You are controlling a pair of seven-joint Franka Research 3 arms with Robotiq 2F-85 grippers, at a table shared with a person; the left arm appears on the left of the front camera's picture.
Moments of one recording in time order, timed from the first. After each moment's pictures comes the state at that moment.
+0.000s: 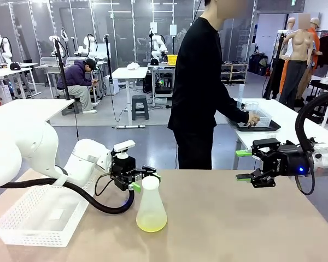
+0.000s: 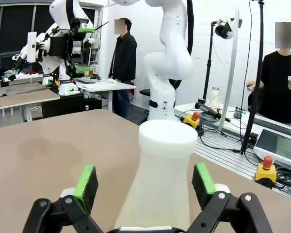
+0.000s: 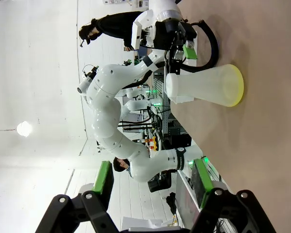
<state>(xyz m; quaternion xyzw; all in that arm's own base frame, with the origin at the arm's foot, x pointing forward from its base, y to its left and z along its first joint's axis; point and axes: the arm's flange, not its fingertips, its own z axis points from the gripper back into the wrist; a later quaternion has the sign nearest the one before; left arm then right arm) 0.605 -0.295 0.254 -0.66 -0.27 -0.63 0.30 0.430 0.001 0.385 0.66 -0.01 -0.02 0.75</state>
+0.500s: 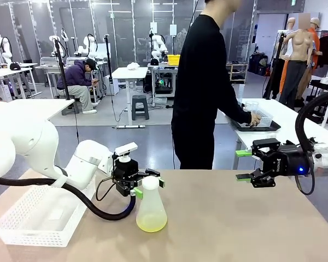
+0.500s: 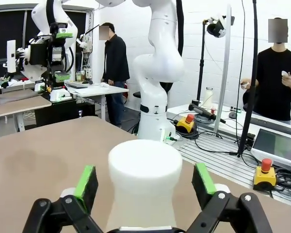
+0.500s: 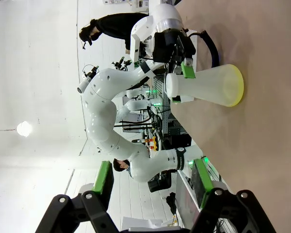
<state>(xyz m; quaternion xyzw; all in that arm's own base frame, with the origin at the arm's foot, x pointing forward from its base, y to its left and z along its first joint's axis) 0.573 -0.311 0.258 -0.67 -0.27 -0.63 0.28 0.430 0.001 0.385 0.66 -0.01 -0.02 0.75</state>
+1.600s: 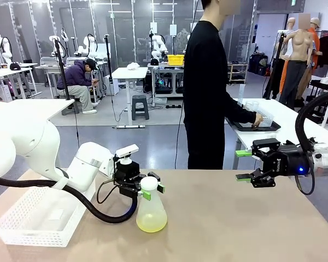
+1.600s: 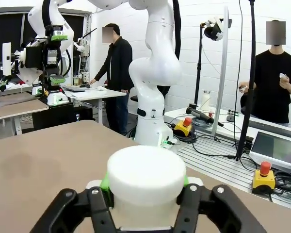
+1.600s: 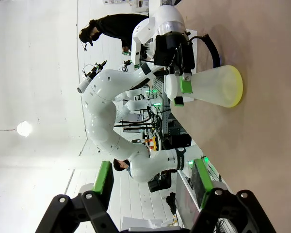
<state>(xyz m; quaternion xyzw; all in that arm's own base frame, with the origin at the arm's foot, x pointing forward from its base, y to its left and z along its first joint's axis) 0.566 -0.315 0.256 -0.68 -0.27 -0.63 0.27 0.430 0.001 0.385 0.66 -0.01 -0.02 0.75</state>
